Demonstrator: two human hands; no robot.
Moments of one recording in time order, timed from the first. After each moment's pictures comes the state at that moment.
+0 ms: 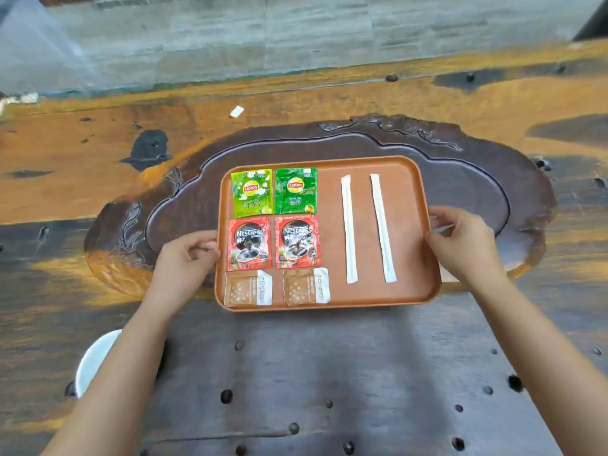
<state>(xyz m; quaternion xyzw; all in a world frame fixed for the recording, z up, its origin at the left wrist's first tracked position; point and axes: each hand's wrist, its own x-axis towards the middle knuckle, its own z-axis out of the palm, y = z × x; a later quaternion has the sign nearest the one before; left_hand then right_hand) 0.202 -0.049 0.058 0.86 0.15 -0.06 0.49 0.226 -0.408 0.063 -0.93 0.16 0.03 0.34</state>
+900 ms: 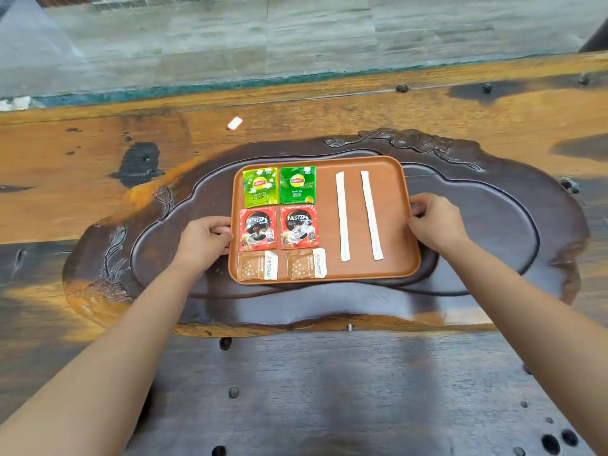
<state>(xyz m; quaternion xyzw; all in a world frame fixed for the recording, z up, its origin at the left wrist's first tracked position) 0.314 -0.048 -0.005 0.86 0.21 -0.09 0.46 0.339 -0.398 0.002 -0.94 0.13 0.09 0.29</state>
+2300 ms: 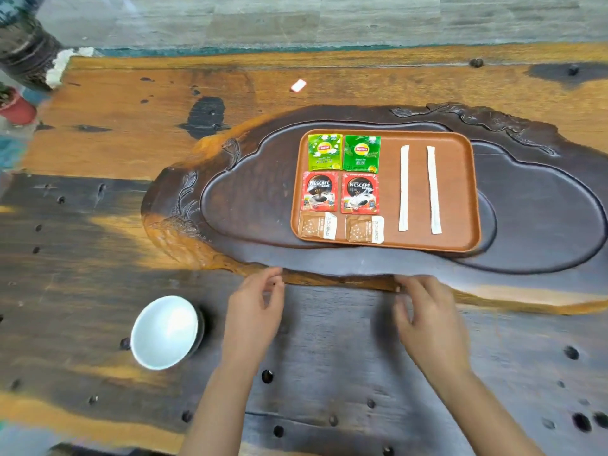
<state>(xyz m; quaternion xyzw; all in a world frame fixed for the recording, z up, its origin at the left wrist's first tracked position) 0.129 -0.070 0.021 0.88 0.22 0.00 0.42 0.149 -0.303 0.002 -0.97 -0.02 0.01 0.24</state>
